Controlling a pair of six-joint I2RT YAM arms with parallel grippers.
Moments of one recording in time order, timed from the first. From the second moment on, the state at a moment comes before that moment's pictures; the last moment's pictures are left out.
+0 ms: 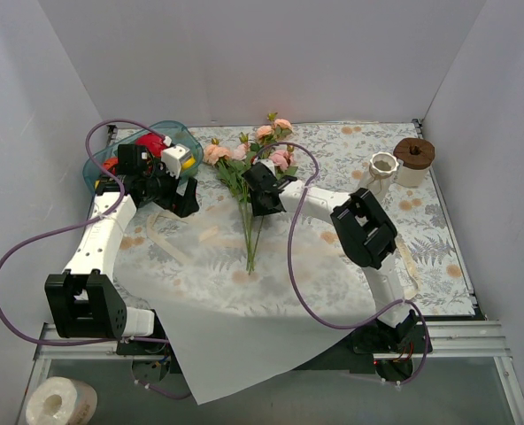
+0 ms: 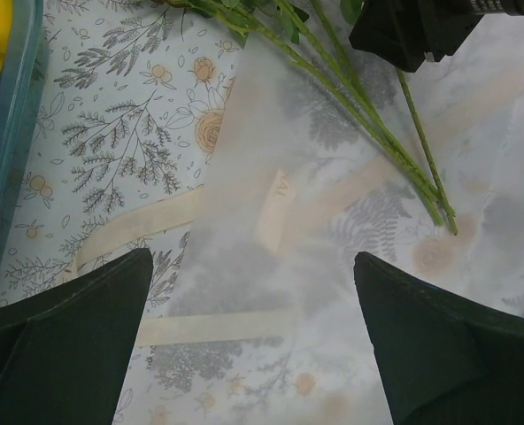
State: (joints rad) left arm -0.02 1.35 1.19 -0.73 0.54 0.41; right arm 0.80 2.14 1.59 -0.45 0.27 0.48
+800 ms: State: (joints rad) left arm -0.02 1.35 1.23 -0.77 0.49 0.45; right arm 0.73 2.14 1.63 -0.51 0.35 0.47
